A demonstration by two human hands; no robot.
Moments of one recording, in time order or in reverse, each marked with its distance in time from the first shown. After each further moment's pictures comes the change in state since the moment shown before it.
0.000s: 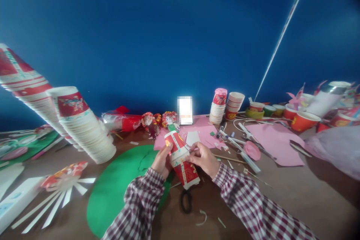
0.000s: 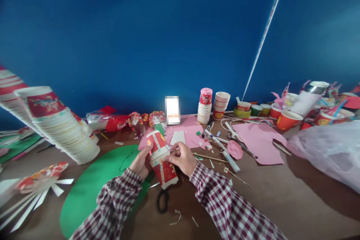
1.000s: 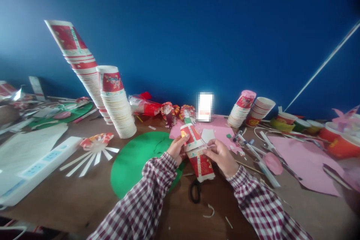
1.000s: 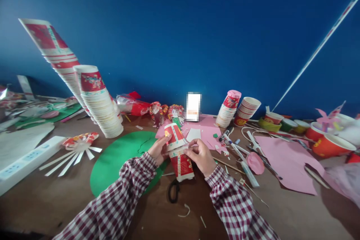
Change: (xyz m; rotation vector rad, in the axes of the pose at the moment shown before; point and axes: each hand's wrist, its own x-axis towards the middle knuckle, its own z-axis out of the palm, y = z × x) left_hand -0.003 0.005 0.000 0.035 0.060 0.022; right_hand -0.001 -0.011 -0.004 -0.040 -0.036 0.029
